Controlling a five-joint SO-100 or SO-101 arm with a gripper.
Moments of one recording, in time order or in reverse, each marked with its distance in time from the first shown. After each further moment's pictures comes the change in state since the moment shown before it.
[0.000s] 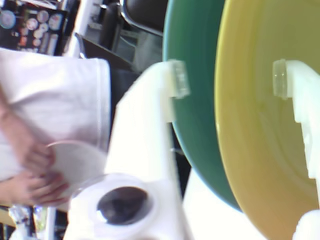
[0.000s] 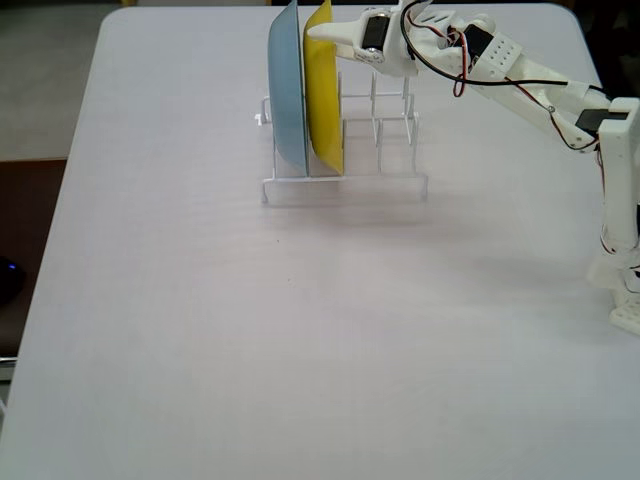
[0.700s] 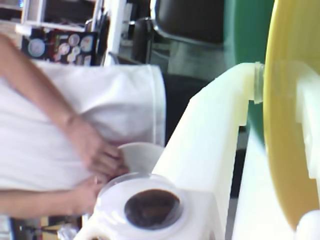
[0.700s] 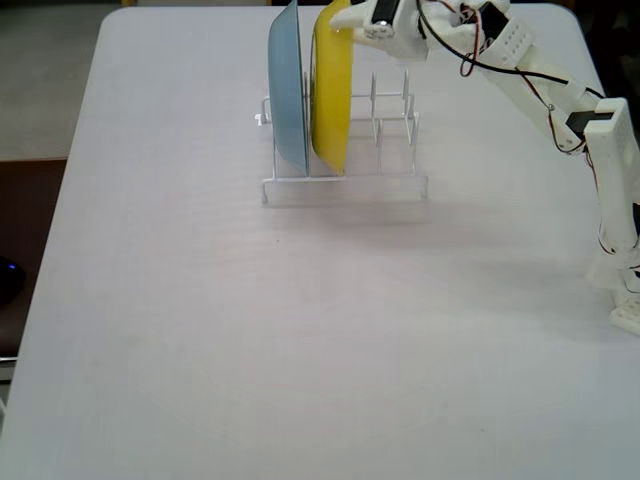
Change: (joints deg) arm 0.1 -2.9 -22.1 18.6 7.2
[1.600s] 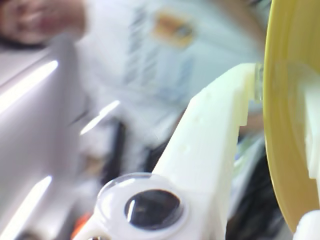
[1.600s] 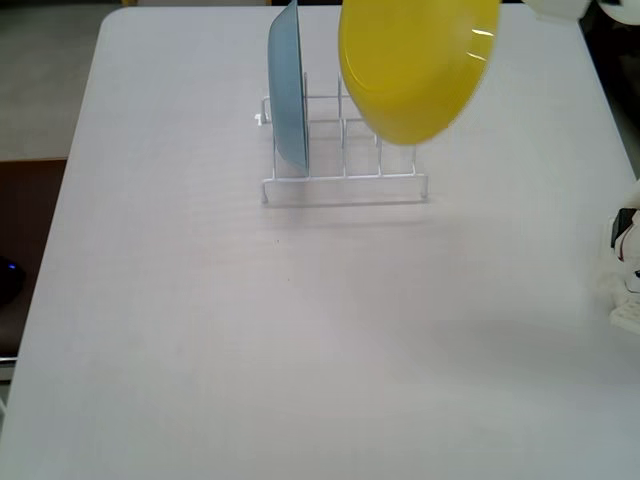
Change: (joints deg) arm -17.4 42.0 5.3 9.7 5.5
